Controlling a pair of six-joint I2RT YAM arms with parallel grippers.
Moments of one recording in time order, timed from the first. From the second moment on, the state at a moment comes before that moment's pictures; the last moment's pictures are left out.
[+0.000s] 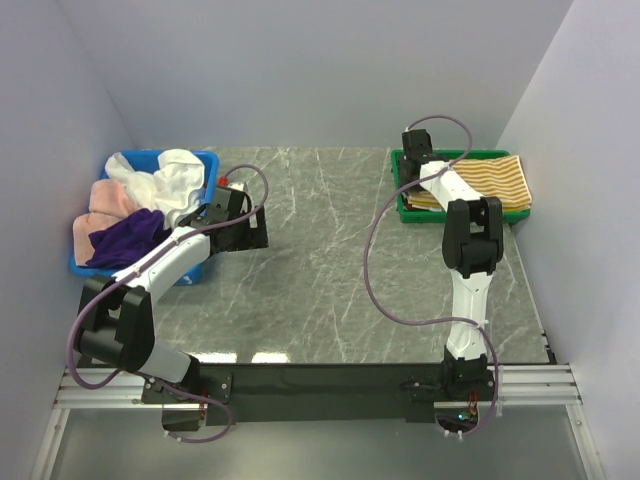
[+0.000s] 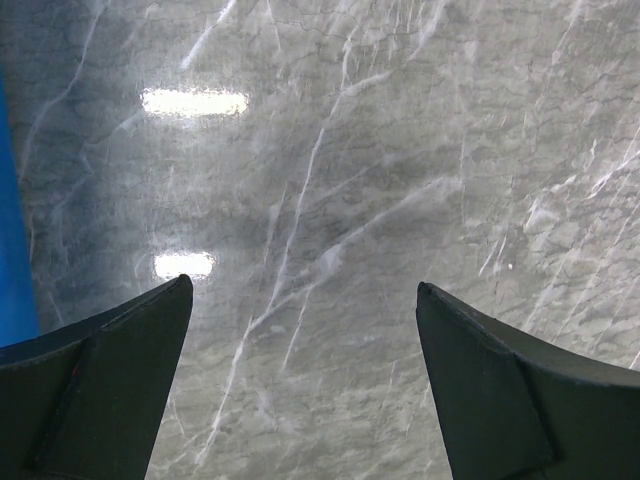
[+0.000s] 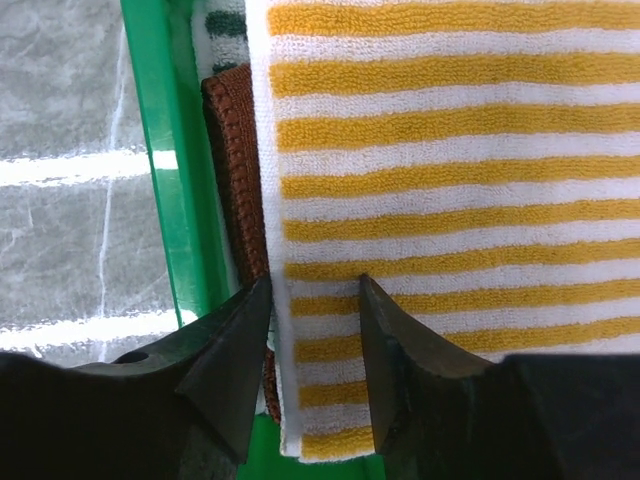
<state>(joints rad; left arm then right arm) -0.35 1.45 1.00 -0.45 -0.09 -0.41 0.13 2.21 1.82 -0.52 0.25 0.07</state>
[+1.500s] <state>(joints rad) -0.35 1.45 1.00 -0.45 -0.09 -0.41 0.15 2.23 1.82 -0.53 0.22 0.00</state>
